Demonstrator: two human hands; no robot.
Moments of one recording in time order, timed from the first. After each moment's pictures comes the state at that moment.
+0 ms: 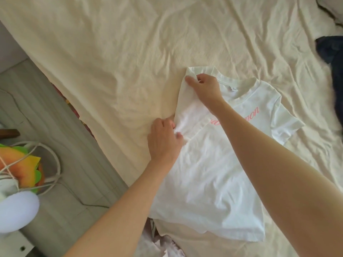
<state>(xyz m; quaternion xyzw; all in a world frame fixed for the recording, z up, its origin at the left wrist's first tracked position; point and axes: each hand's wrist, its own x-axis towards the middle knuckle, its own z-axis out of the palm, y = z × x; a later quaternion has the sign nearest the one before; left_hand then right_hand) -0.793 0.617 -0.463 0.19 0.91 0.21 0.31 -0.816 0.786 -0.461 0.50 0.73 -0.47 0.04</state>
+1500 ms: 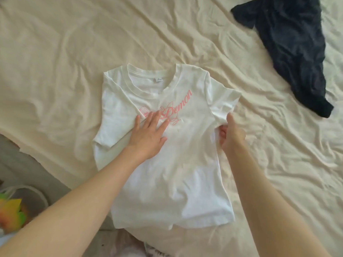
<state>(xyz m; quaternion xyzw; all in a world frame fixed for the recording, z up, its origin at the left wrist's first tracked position) -0.730 0.697 -0.480 0.60 0.74 -0.09 0.27 -0.556 0.841 -0.441 0.77 0.15 -0.56 -0.25</state>
